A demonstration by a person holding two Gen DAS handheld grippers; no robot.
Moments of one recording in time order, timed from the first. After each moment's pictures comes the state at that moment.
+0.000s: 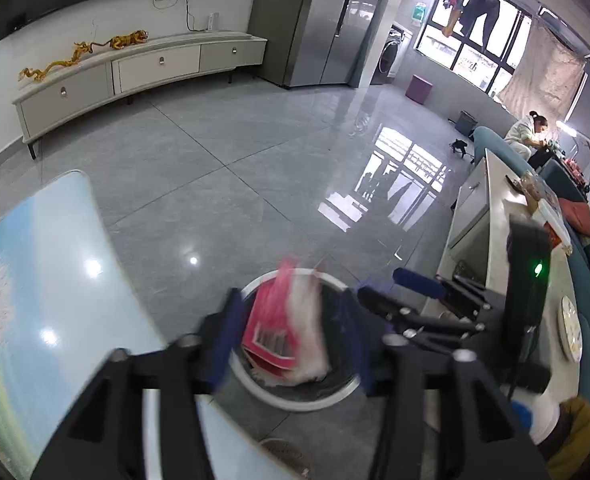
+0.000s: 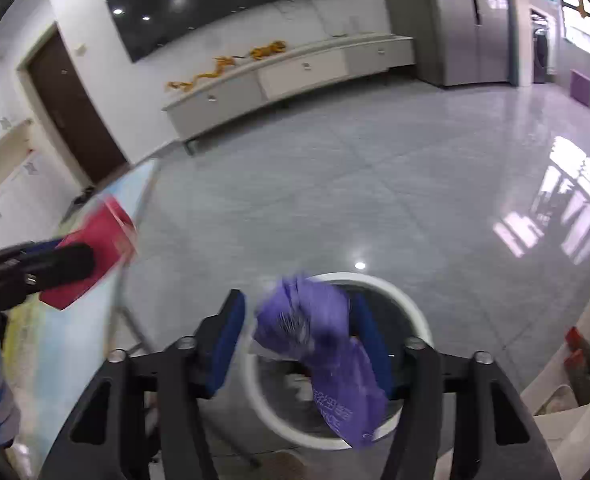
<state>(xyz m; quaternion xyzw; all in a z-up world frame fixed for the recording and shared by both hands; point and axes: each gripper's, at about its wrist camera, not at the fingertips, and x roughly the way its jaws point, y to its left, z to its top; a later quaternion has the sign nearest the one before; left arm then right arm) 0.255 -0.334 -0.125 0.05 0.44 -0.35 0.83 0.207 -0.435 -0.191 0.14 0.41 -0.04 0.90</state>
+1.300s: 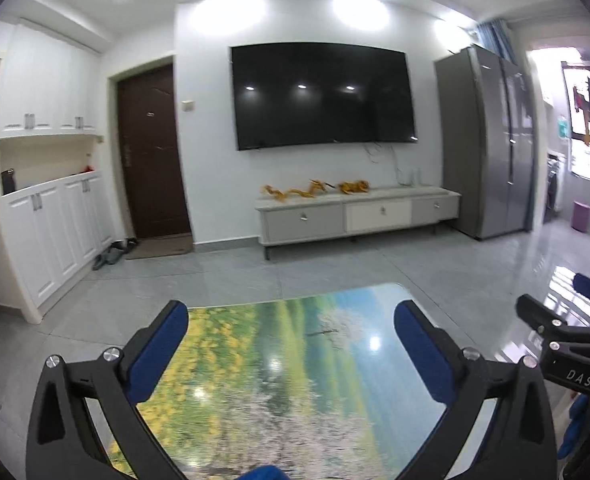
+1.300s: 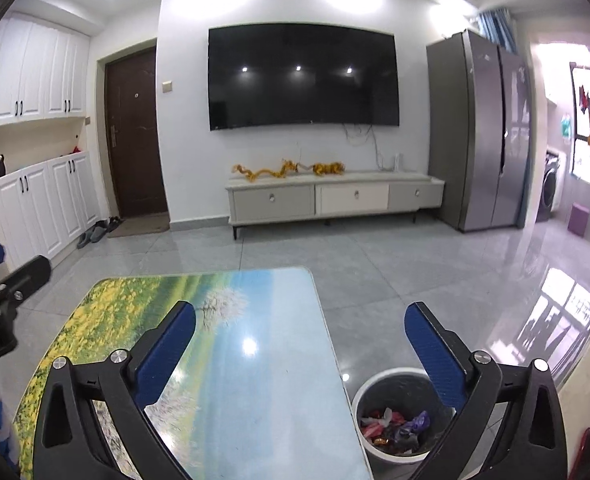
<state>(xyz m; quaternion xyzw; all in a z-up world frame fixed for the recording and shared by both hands) 0.059 -0.018 0.018 0.04 0.16 0.02 0.99 0.084 -0.180 0.001 0.01 0.20 -0.03 0.98</state>
